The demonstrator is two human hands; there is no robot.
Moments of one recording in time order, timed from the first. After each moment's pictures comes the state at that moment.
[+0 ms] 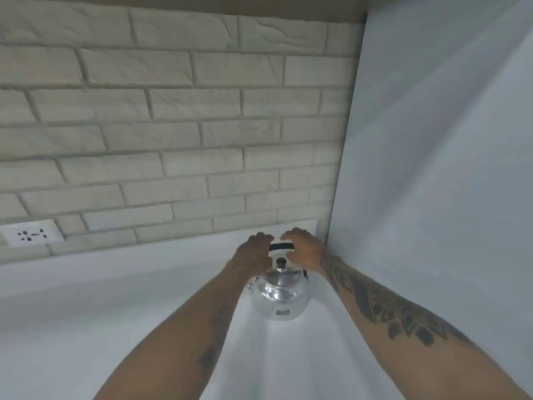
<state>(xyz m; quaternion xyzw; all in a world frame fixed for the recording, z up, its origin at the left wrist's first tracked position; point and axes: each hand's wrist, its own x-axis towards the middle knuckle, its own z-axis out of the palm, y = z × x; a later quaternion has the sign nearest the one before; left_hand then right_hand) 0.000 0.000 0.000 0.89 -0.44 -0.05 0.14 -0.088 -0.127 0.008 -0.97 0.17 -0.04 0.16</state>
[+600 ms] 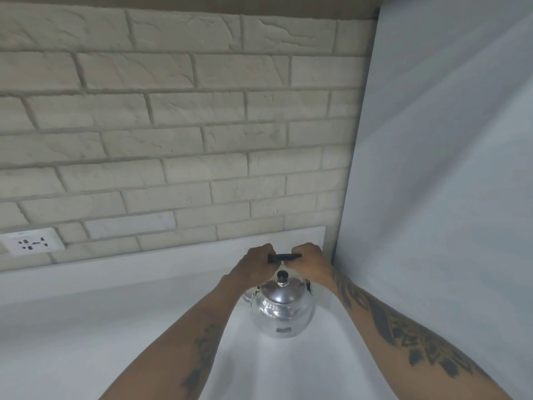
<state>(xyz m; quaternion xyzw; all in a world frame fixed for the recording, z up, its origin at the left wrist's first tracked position) 0.017 0.006 -0.013 0.86 -0.39 -0.15 0.31 -0.075 -0.130 -0.011 -0.90 0.24 -0.09 0.35</state>
